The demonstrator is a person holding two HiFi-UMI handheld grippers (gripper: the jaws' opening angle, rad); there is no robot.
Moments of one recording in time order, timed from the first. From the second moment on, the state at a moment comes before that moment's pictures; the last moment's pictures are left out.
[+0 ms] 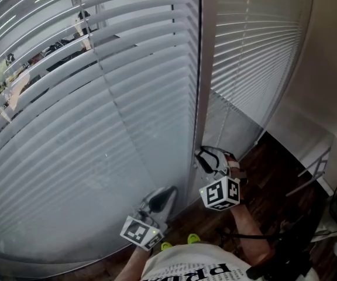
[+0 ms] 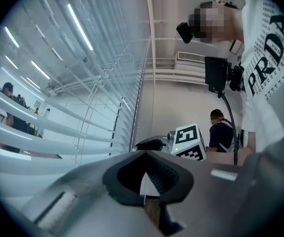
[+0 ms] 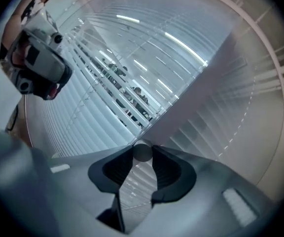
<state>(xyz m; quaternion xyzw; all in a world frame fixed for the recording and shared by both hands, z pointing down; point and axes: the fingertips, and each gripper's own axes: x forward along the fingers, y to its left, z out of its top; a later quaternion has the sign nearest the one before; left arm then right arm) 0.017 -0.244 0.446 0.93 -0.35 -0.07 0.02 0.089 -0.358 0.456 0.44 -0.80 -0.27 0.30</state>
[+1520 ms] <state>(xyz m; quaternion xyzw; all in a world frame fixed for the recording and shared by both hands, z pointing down) 0.016 -0.241 0.447 0.94 -0.34 -0.07 0.03 0.094 -0.361 0.455 0.47 -0.87 -0.01 0.13</state>
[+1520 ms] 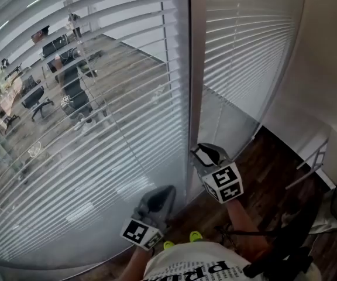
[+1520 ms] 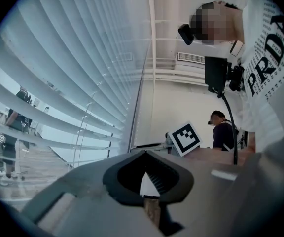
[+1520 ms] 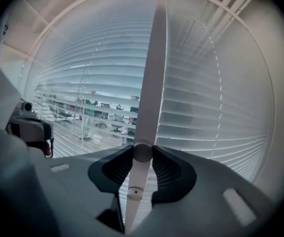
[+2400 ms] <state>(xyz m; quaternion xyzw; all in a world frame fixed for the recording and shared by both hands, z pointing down) 0.013 -0.252 0.426 0.93 -0.34 -0.10 0.00 0.066 -0.320 0.385 0.40 -0.88 -0.21 0.13</state>
